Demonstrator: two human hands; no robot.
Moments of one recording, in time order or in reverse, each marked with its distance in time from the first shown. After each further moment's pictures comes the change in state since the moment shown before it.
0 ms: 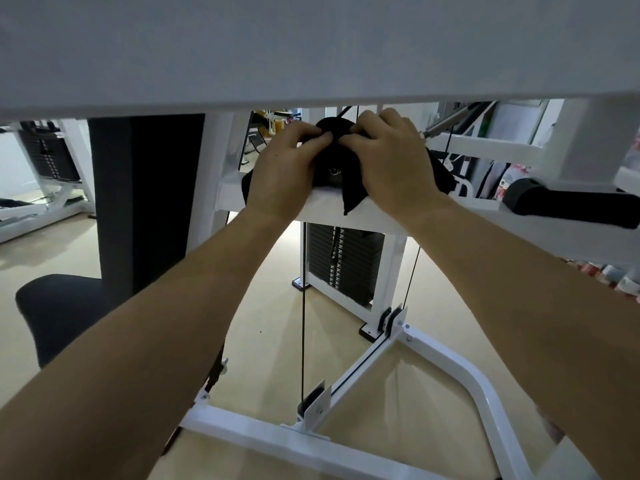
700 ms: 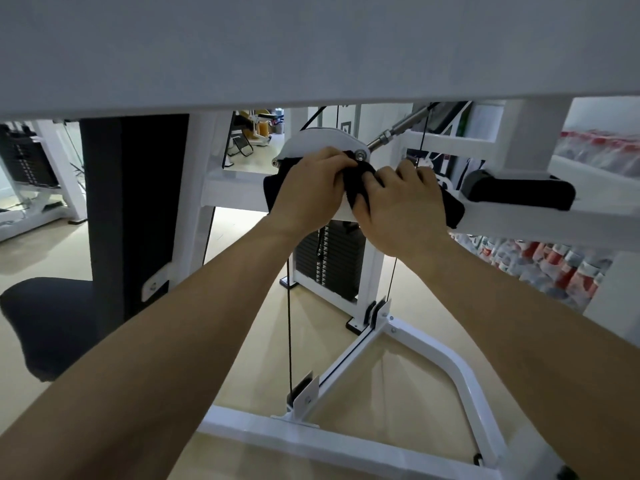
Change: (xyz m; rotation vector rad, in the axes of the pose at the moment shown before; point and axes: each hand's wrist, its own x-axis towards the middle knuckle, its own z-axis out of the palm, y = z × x) left_hand -0.008 0.073 -0.003 -0.294 -0.181 -0.017; right_hand -0.075 -0.006 -0.057 -0.193 -0.358 0.185
